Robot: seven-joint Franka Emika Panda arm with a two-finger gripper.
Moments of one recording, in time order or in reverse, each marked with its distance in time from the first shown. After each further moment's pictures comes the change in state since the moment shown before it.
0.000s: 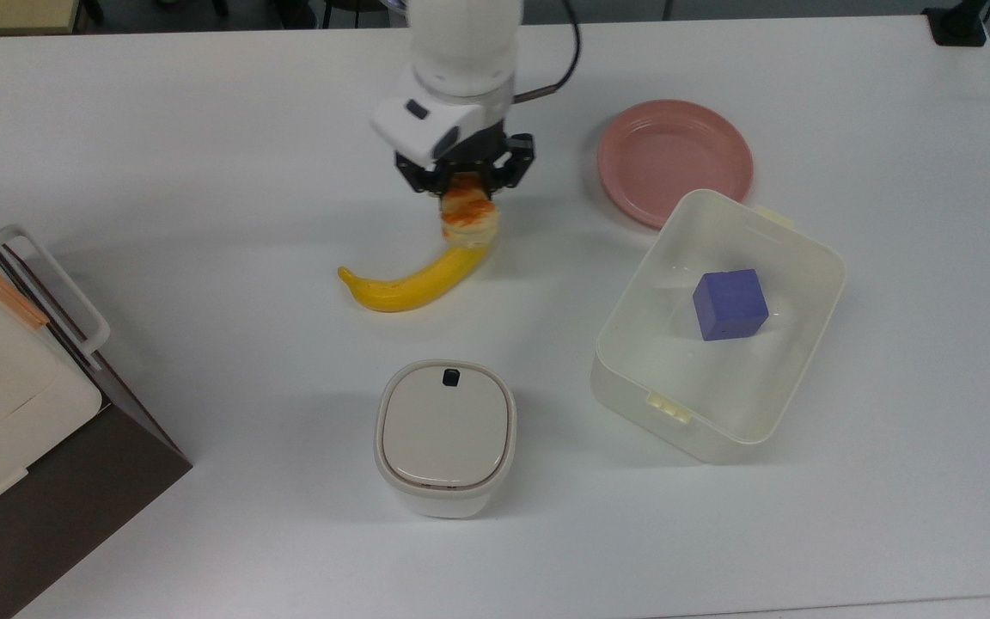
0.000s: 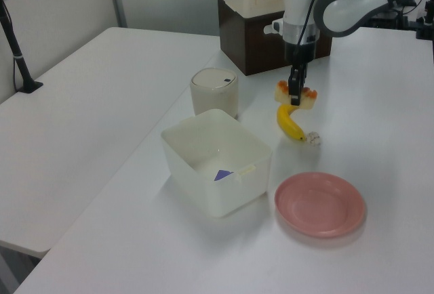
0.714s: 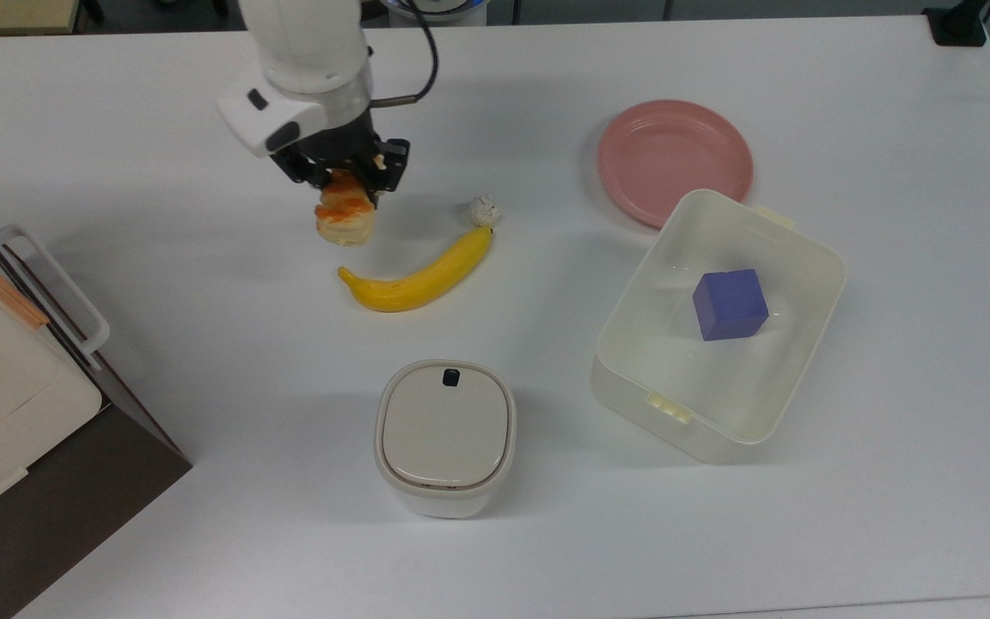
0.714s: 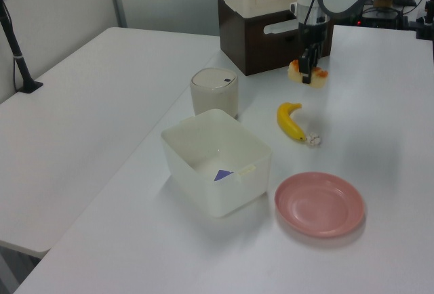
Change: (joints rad) arm -0.198 -0.001 -0.004 0.000 0.000 -0.008 -0.034
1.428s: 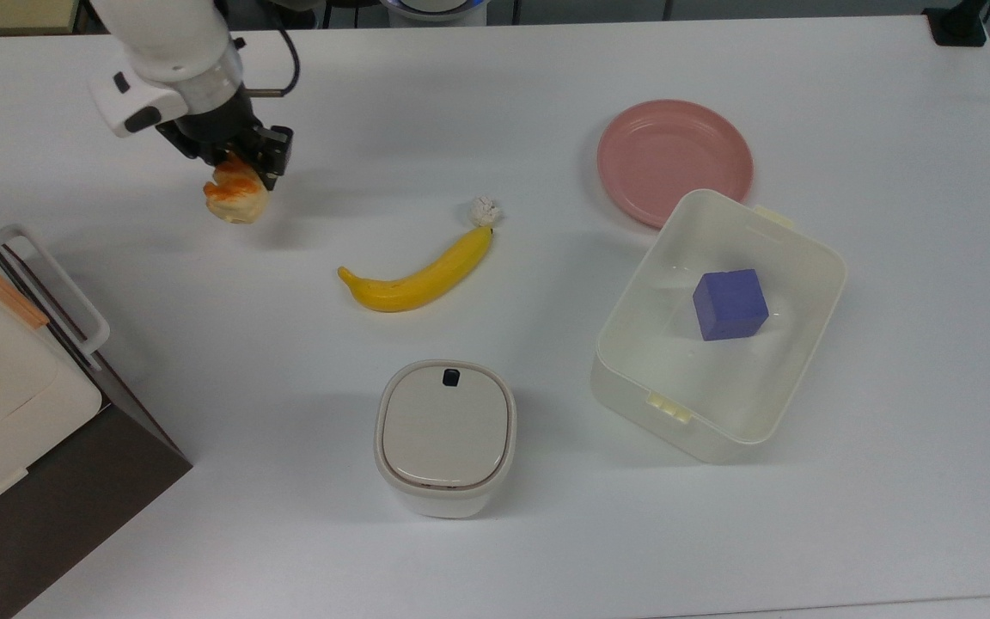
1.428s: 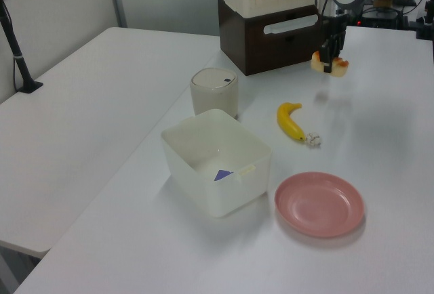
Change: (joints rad) arm -0.210 0.012 -0.001 -0.038 0.000 0.000 -0.101
